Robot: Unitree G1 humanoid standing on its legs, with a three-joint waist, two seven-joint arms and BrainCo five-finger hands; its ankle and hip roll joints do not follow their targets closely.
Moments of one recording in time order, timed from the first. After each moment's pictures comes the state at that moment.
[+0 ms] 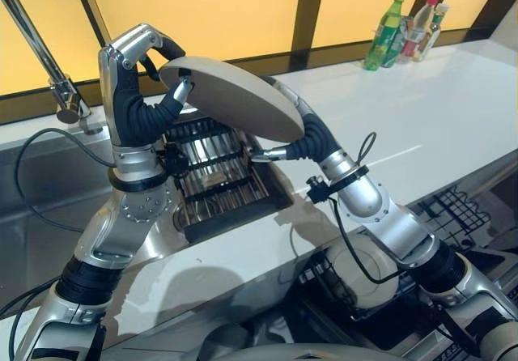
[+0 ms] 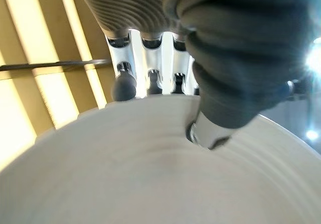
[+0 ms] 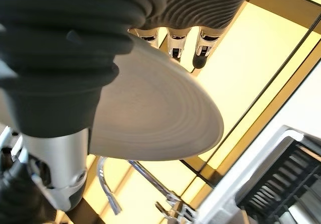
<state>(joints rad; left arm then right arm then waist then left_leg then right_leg) -0.35 0.65 -0.18 -0.33 0.31 -0.23 0.70 -0.53 -0.53 0.57 -0.39 0.05 0.22 -0.25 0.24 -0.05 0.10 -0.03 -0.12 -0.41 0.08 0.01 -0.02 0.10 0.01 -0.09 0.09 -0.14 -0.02</state>
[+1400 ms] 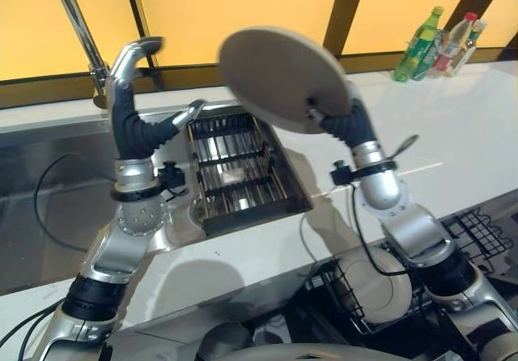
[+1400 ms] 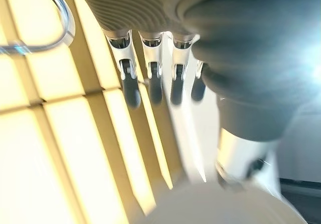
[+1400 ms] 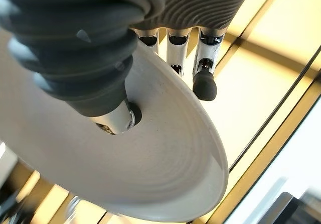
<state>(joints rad) -0.19 0.60 -0.04 -0.27 0.21 -0.27 0.65 -0.40 -0.57 0.30 -0.39 0.01 0.24 -0.36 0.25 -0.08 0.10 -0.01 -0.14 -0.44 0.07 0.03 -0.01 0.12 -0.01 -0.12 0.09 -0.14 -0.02</state>
